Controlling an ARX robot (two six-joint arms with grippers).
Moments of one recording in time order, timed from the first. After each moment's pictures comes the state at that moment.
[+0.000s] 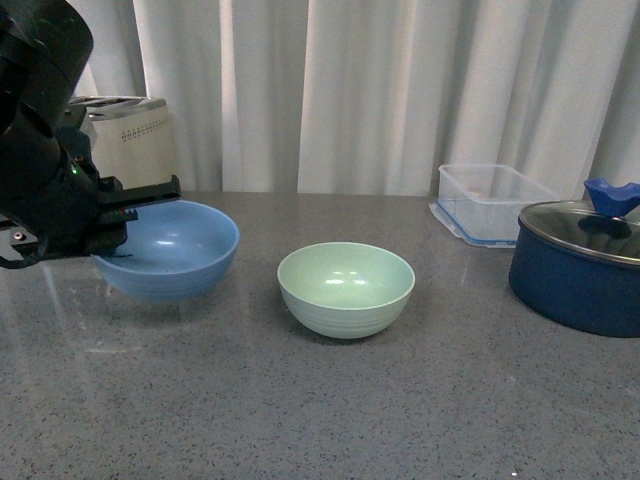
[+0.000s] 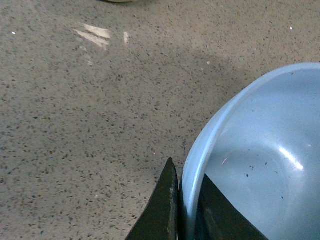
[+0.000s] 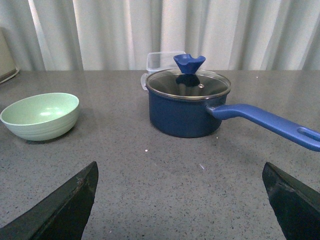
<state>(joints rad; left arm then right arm) -0.12 1.89 1.34 -0.18 -0.24 -0.36 0.00 0.00 0.01 0.00 0.00 0.00</state>
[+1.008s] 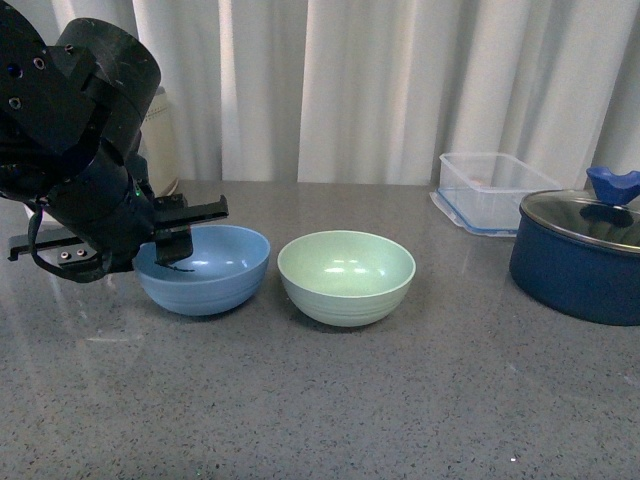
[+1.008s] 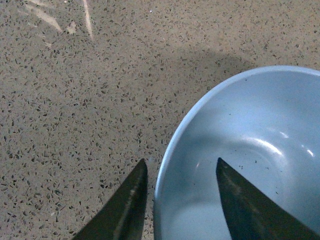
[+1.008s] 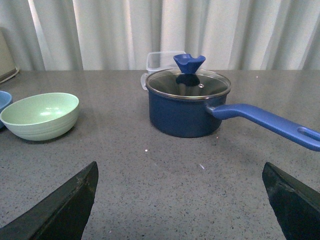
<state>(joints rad) -0.17 1.97 1.39 -0.16 -0.24 -0.37 0.00 0.00 0.01 0.00 0.00 0.00</state>
